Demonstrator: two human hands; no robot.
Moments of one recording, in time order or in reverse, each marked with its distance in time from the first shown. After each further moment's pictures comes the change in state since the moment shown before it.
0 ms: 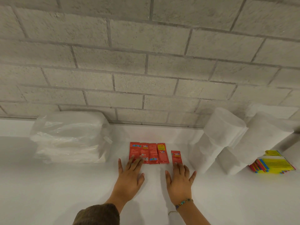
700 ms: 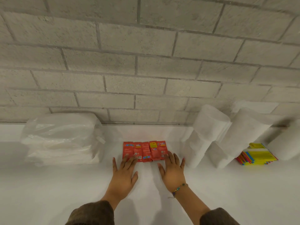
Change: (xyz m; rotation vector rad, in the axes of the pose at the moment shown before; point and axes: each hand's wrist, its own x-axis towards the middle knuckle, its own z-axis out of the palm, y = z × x) left_hand -0.001 -0.003 -0.008 -0.008 -0.025 0.013; right_hand 0.020 -0.001 -0.018 -0.054 -0.016 -0.145
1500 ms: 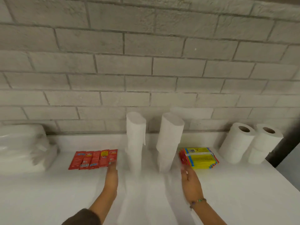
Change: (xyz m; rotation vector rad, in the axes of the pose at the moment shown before) left_hand 0.034 0.261 -0.053 -1.586 0.219 -0.720; right_hand -0.038 0.288 -0.092 0.903 0.107 0.248
